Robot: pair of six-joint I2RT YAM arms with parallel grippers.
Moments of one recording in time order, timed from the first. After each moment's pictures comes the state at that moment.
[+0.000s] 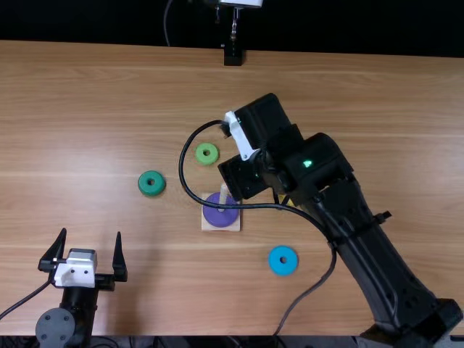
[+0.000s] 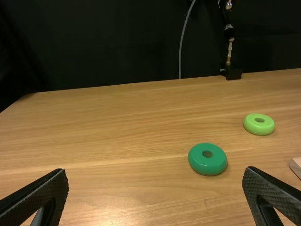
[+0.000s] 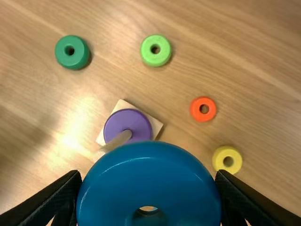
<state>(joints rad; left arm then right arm) -0.05 0.01 0.01 -0.06 -0.02 0.05 0.59 1.82 1.95 -1.23 -0.02 0.00</state>
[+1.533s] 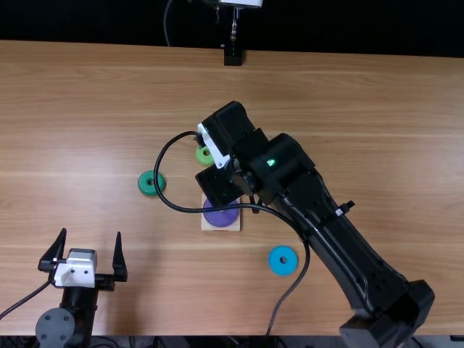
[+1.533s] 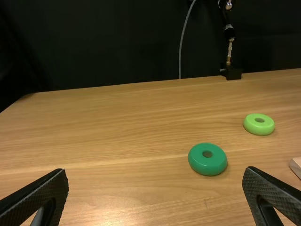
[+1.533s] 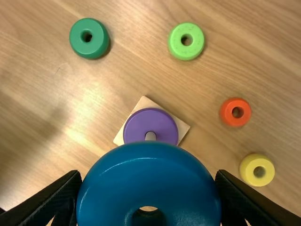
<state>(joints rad) -0.05 0.01 0.01 -0.06 -0.02 0.05 0.66 1.91 1.97 -1.22 -0.02 0.02</state>
